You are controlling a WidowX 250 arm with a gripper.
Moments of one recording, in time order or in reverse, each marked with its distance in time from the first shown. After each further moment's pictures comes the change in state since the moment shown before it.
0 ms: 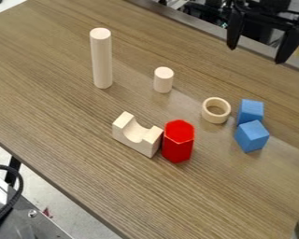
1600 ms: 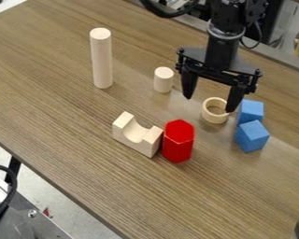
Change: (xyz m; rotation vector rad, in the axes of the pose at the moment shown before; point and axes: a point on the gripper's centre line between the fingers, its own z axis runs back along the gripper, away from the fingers) arm -0.037 0.040 -0.070 -0.029 0.029 -0.035
